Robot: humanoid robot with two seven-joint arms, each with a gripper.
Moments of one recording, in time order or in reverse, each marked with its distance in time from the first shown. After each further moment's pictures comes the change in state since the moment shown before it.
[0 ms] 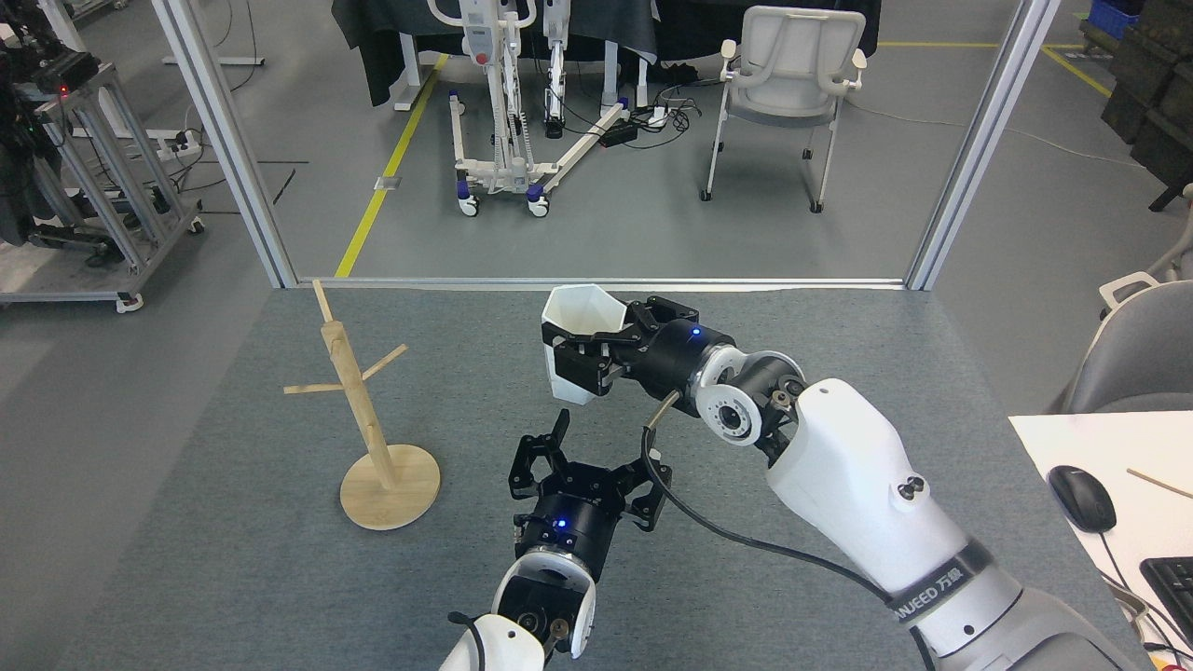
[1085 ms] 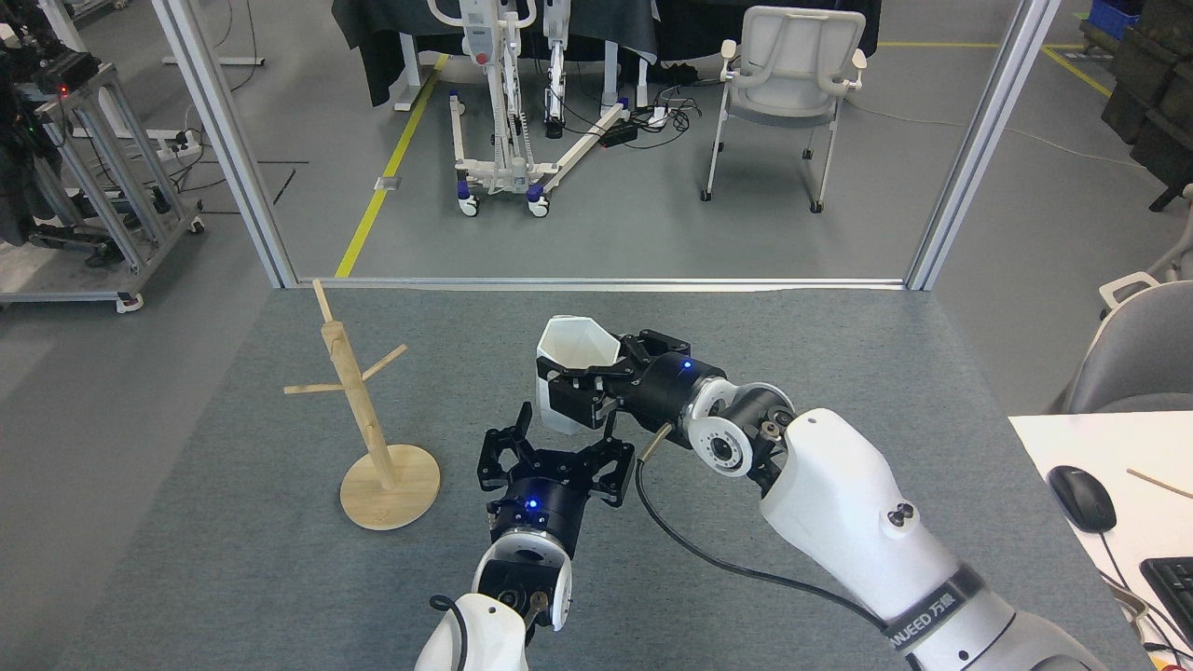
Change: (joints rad) left arm -0.027 -0.002 0.081 0.049 0.014 0.039 -0.015; right arm 0.051 0.003 0.025 -0.002 0.003 0.003 -0.001
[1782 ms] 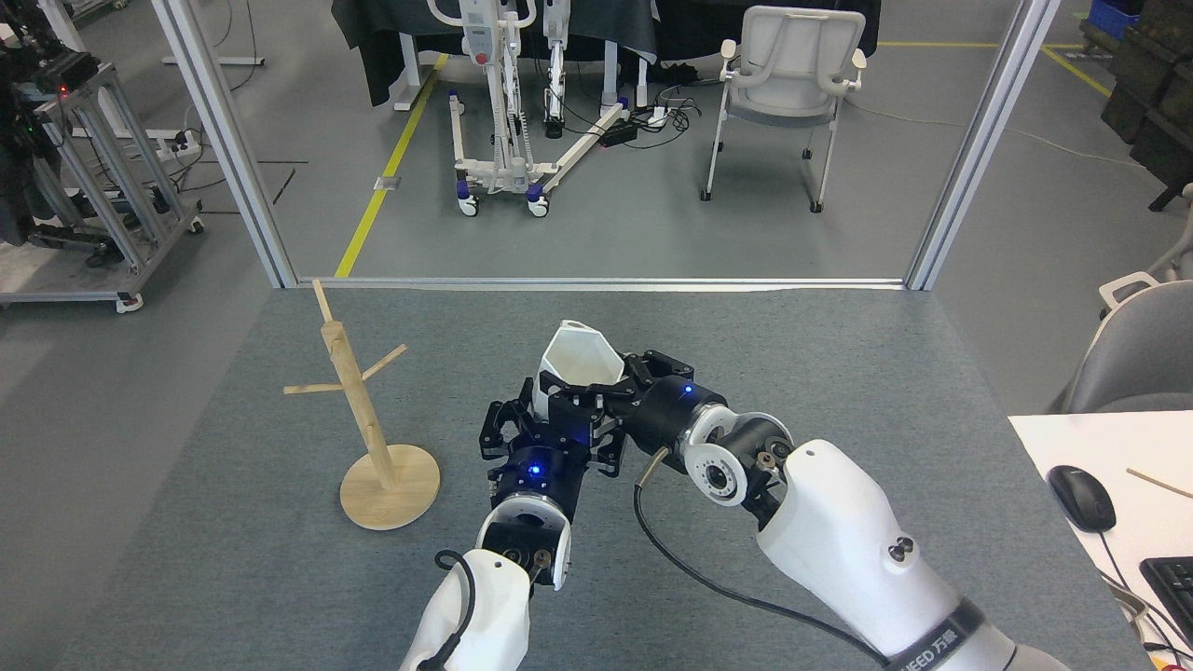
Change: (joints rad) left arm -0.122 -0.001 -0.003 0.138 0.016 0.003 -0.004; right arm 0.078 0.000 0.000 -0.083 0.009 0.093 -0.024
